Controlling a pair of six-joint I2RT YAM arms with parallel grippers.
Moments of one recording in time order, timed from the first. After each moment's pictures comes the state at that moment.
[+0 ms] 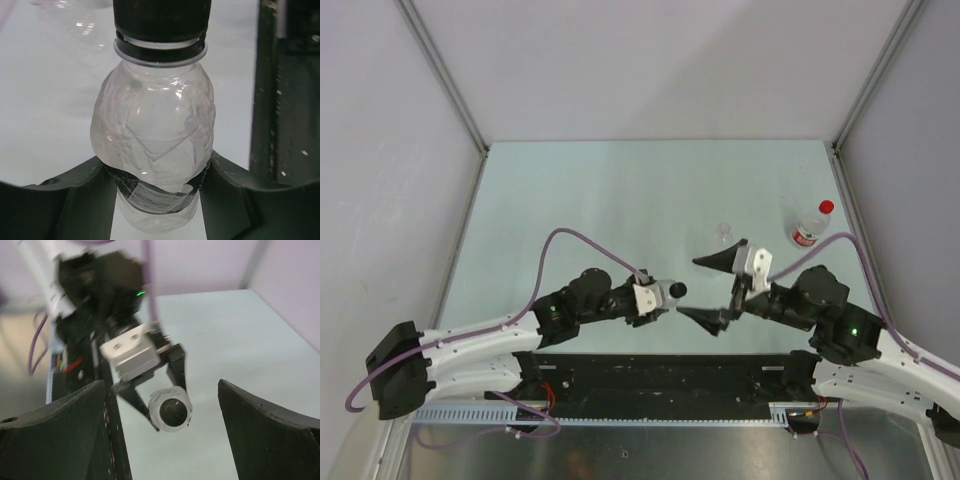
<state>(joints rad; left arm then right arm) -1.05 1.02 0.51 0.23 0.18 0.35 1.10 0.62 0.80 -0.13 -0.08 -0.04</state>
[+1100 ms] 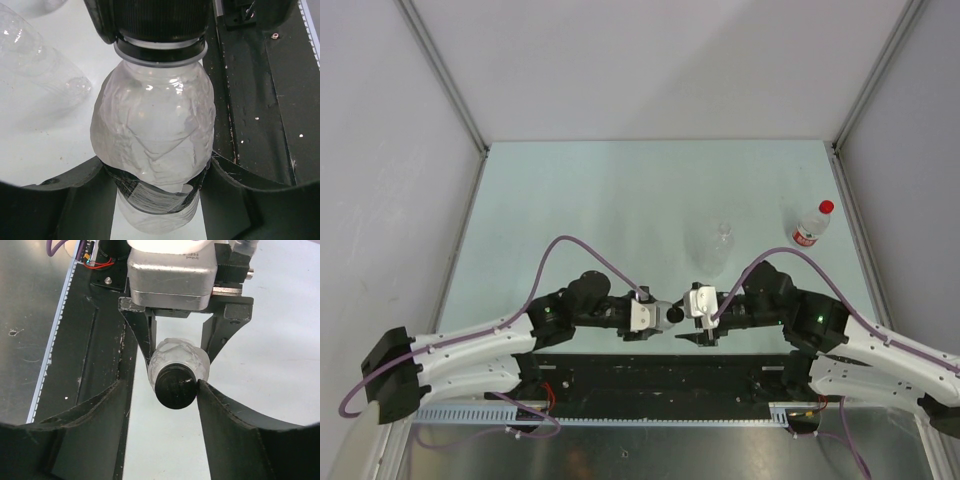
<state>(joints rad) -1.05 0.96 0.51 0.04 0.41 0.45 1.11 0.76 0.80 -0.41 -0.41 -0.44</state>
